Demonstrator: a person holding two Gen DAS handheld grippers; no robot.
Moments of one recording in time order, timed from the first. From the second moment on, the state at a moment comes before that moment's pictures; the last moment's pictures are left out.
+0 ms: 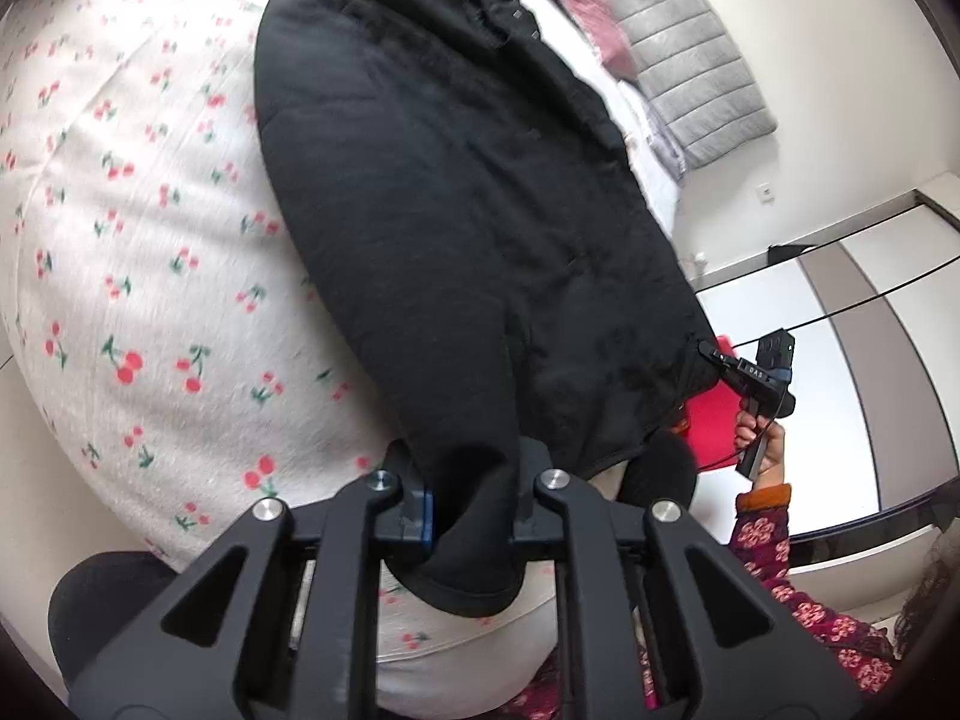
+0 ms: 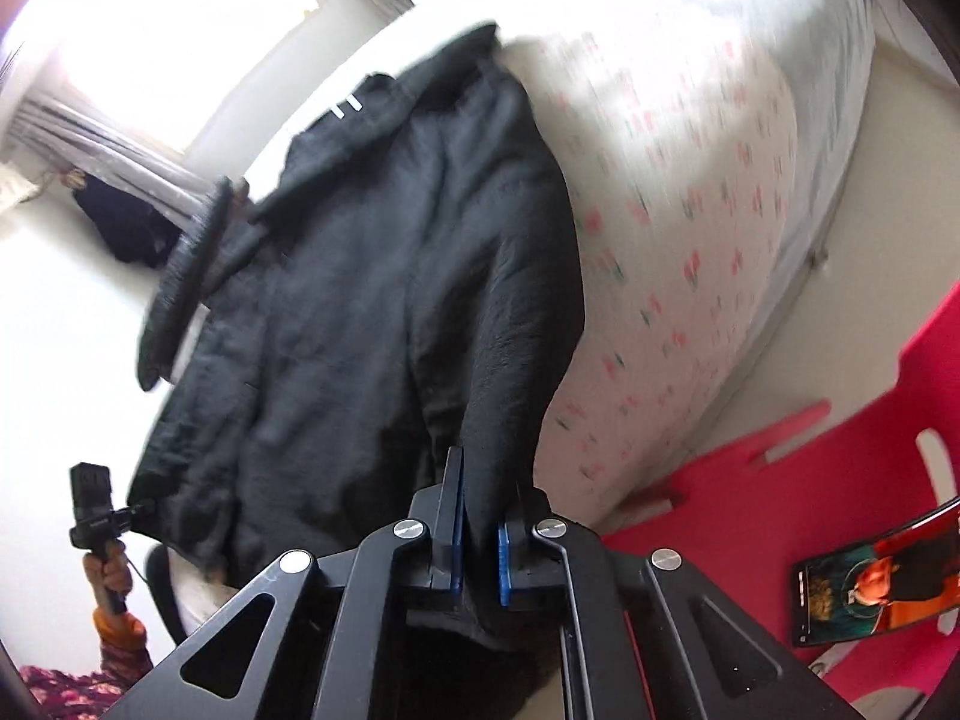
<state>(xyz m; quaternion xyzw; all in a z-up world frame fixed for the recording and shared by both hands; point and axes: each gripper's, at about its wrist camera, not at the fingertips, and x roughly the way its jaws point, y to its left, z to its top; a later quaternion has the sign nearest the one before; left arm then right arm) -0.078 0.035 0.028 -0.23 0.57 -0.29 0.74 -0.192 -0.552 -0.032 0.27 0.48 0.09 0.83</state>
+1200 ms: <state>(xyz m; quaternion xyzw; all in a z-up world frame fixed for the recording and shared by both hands) 0.304 0.024 0.116 -0.20 0.46 -0.16 0.85 0.182 -0.556 0.117 0.29 0.31 -0.03 0.91</state>
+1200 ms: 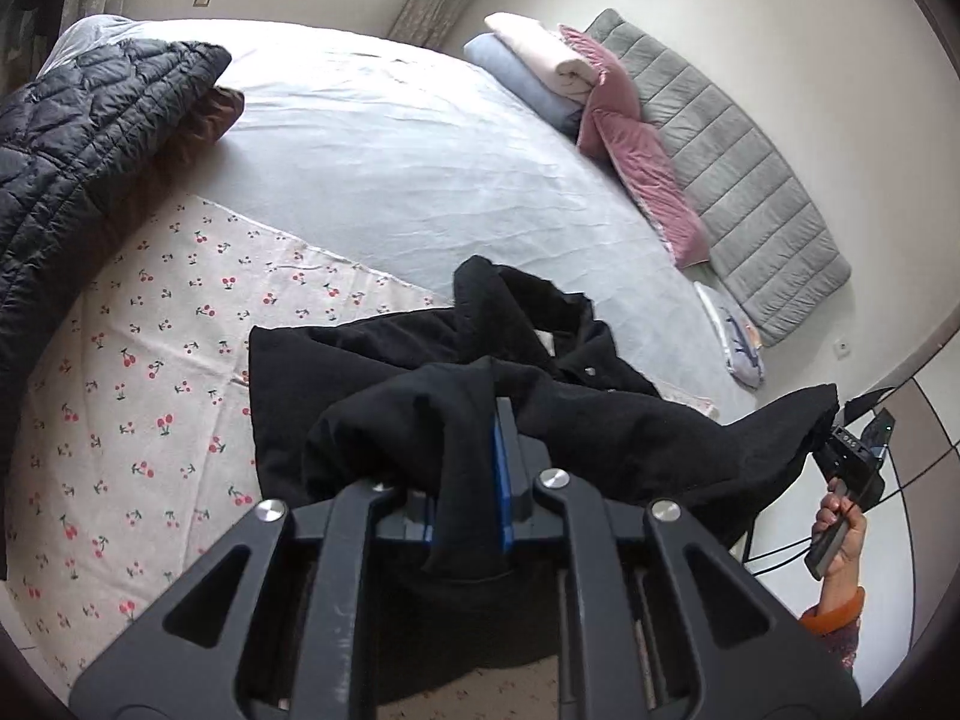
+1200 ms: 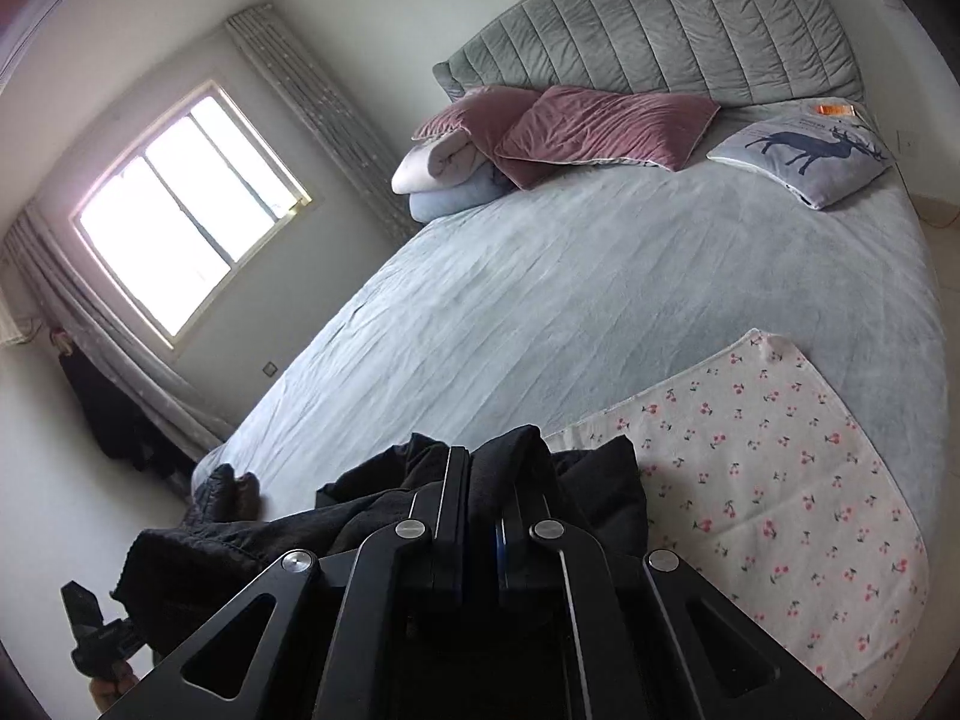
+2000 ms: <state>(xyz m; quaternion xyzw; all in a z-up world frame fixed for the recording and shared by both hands) 0.285 0.048 0.006 -0.09 0.52 -0.16 0.83 0.189 -0.583 -0.035 0.28 0.44 0.00 0.85</state>
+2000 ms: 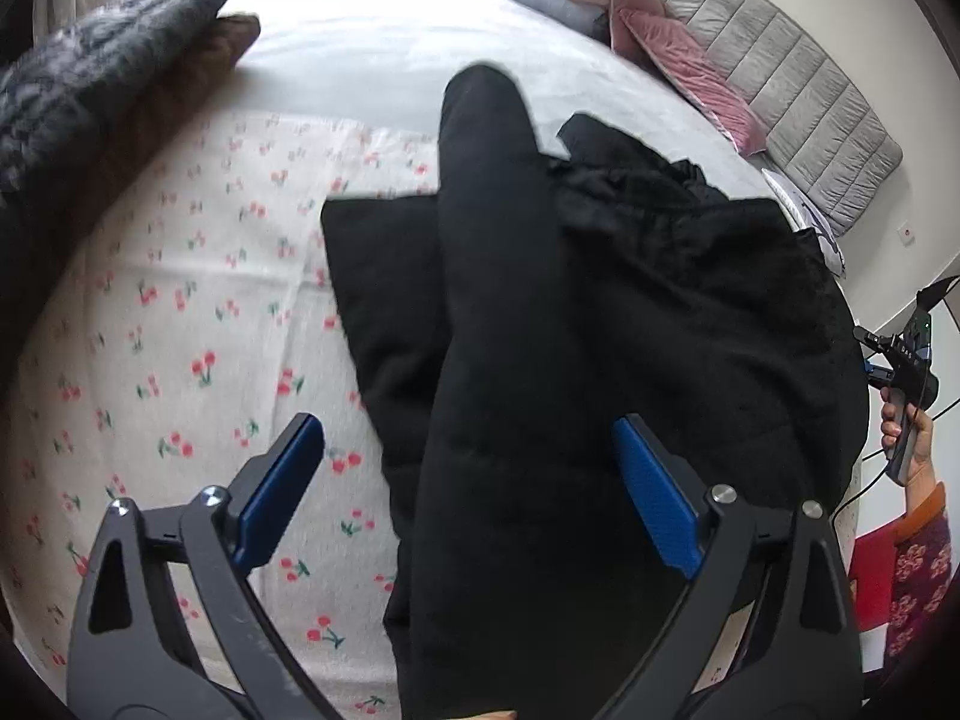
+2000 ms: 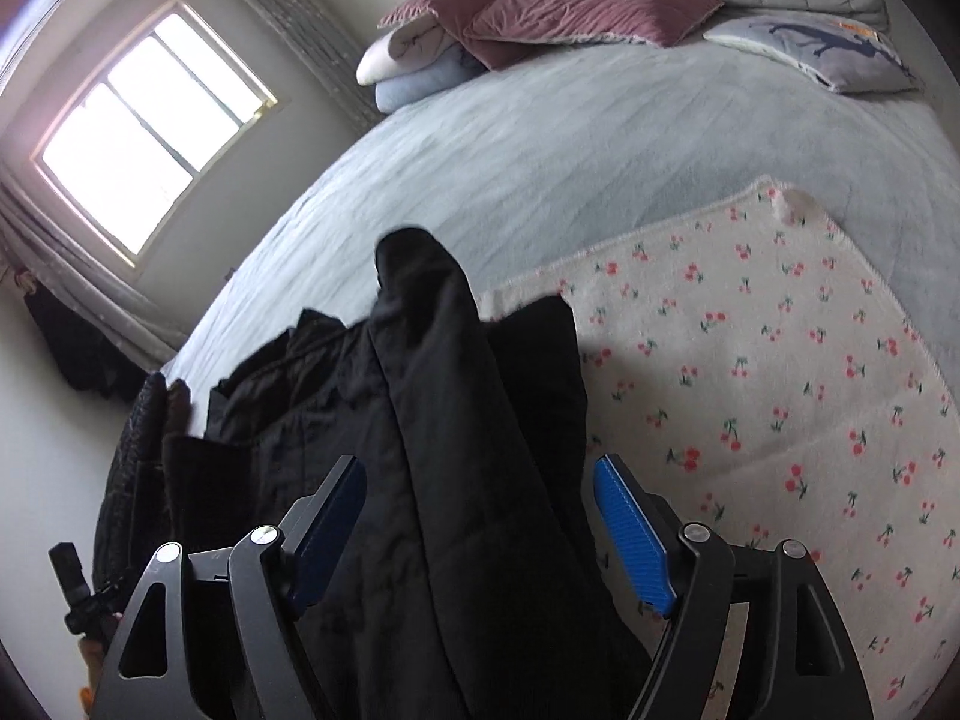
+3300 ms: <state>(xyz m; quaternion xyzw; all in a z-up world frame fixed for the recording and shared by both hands) 0.097 0.082 0.145 -0.16 0.52 -0.20 0.82 -0.012 -0.467 0.051 0.38 0.39 0.11 0.83</state>
